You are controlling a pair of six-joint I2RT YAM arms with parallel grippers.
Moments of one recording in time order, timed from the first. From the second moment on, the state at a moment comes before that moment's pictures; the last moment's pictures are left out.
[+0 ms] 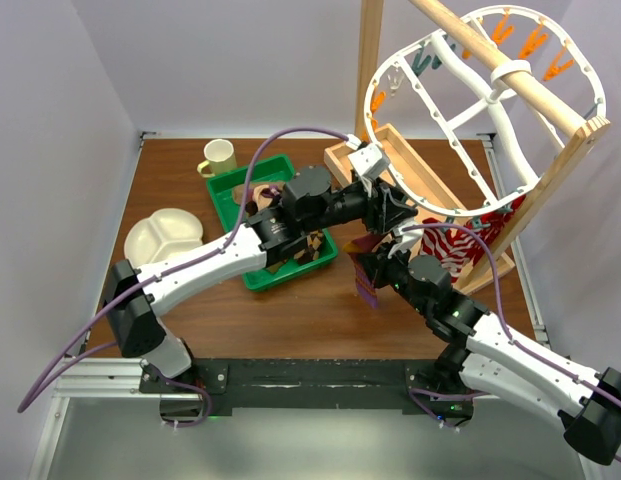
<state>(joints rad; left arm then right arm) -0.99 1.59 1.46 0.18 0.27 -0.24 0.80 0.75 0.46 0.04 0.23 0.36</state>
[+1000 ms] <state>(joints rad) -0.99 1.59 1.39 0.35 0.21 -0.29 0.81 0.75 0.46 0.04 0.23 0.36</state>
